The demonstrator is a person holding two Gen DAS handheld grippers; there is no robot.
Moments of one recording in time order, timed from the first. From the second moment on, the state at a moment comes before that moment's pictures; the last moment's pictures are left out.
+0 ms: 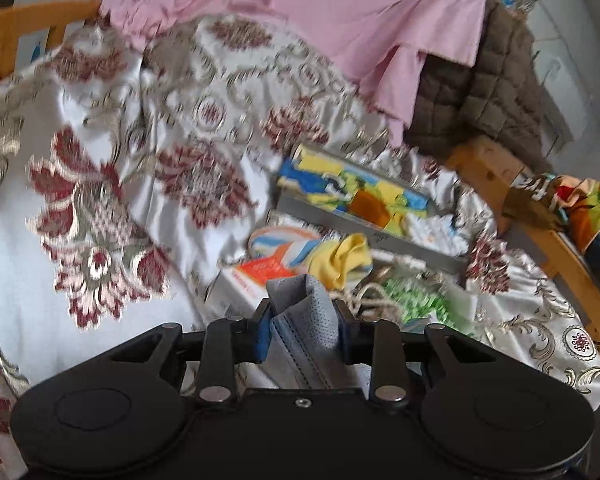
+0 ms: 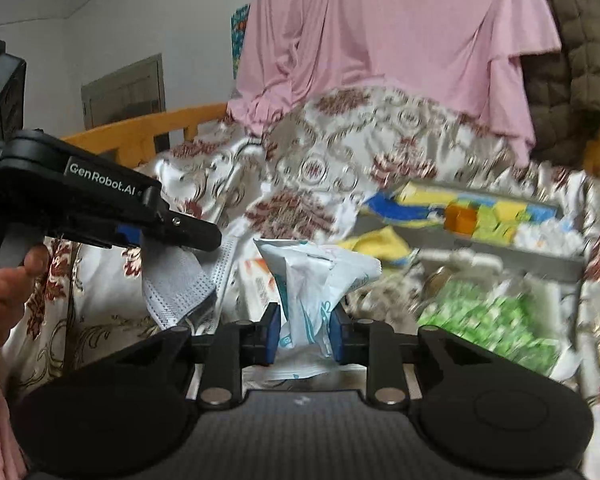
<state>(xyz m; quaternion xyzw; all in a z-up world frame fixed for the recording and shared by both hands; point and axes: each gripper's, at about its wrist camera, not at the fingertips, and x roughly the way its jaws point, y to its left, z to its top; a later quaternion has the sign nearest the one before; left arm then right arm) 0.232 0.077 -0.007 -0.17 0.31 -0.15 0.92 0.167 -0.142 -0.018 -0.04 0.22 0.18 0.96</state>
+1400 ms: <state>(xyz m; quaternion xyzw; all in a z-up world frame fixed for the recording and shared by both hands) 0.570 -0.125 -0.009 -0.12 0.27 -0.17 0.94 0.462 -0.347 -0.032 0.20 0.22 0.04 0.95</state>
